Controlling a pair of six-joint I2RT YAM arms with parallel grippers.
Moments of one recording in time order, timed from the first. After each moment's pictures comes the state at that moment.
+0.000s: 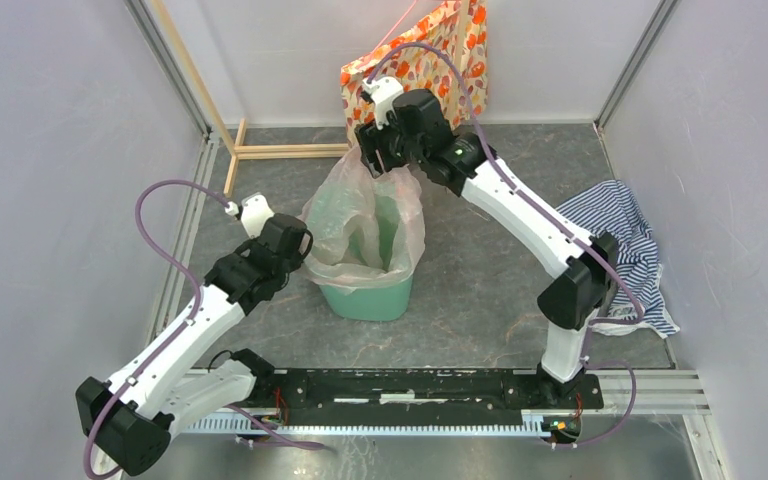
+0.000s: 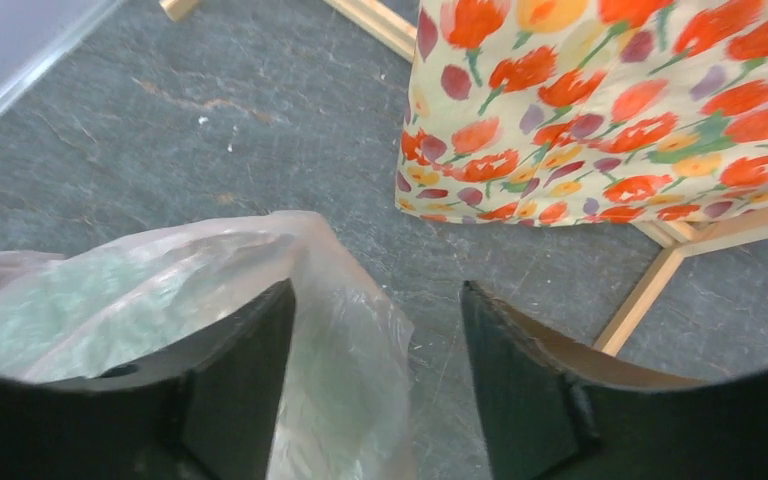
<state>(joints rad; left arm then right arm) -0.56 0.94 0.85 -0.75 -0.62 -0.84 0.73 1.87 1.95 -0.55 0.03 0.02</state>
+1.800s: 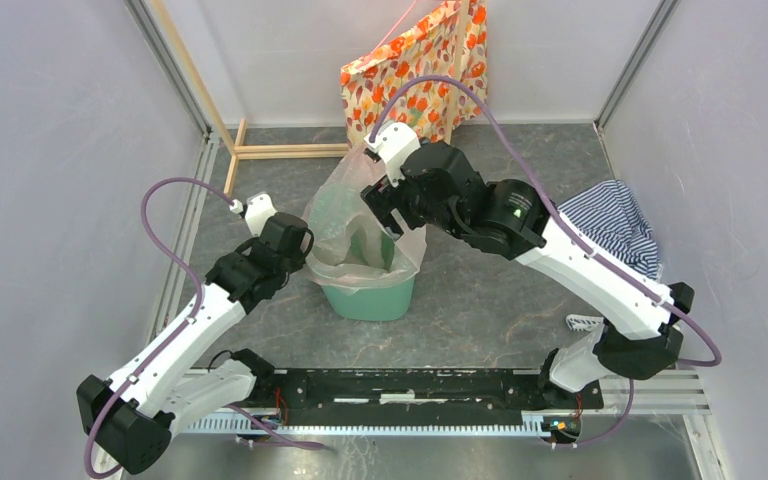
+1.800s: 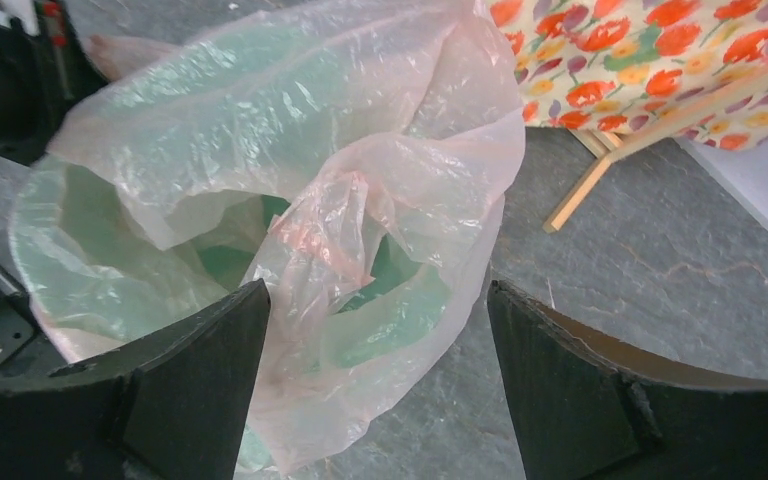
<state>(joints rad) -0.56 0.94 0.85 -0.75 -0.57 -0.81 1.05 1.51 1.89 -0.89 0.36 0.01</state>
